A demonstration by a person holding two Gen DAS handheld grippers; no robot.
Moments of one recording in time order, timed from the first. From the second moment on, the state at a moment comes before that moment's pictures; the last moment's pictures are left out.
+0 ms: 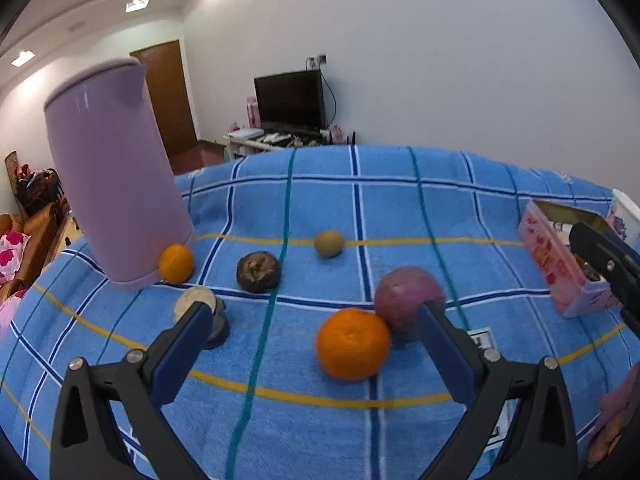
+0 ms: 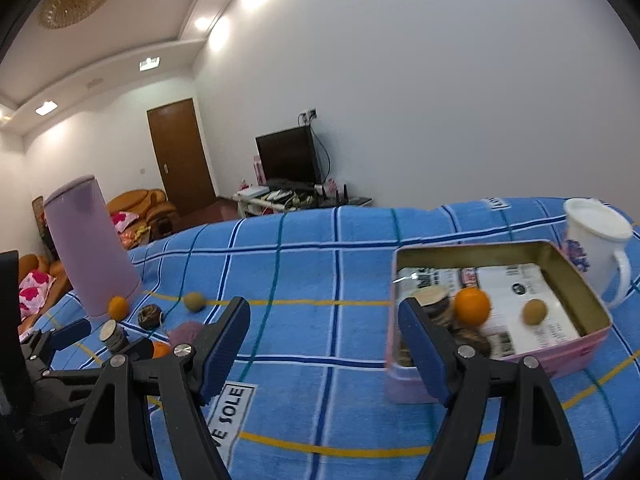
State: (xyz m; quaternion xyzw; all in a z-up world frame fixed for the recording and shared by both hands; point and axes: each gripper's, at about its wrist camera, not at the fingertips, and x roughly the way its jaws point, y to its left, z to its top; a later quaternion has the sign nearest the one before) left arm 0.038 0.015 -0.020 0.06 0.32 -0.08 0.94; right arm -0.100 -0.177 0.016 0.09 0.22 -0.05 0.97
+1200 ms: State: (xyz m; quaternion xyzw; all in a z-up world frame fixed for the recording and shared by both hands) left arm 0.064 0.041 -0.026 0.00 0.36 -0.13 0.92; right arm -0.038 -0.120 -0.012 0.07 0.33 0.10 0.94
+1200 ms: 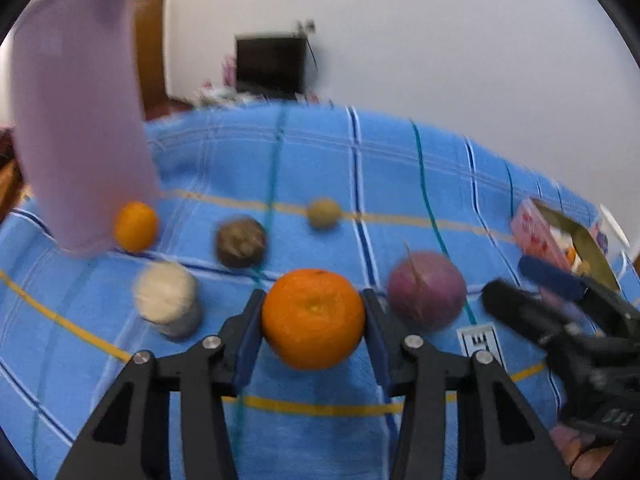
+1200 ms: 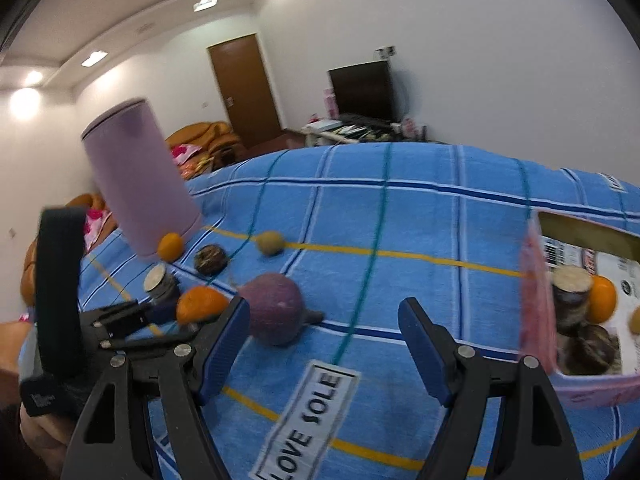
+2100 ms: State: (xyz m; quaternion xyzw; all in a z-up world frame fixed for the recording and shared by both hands) left arm 0.043 0.062 -0.004 0.01 0.25 -0.04 0.97; right arm -0.041 -0.117 -0.018 0.04 0.33 0.07 0.94
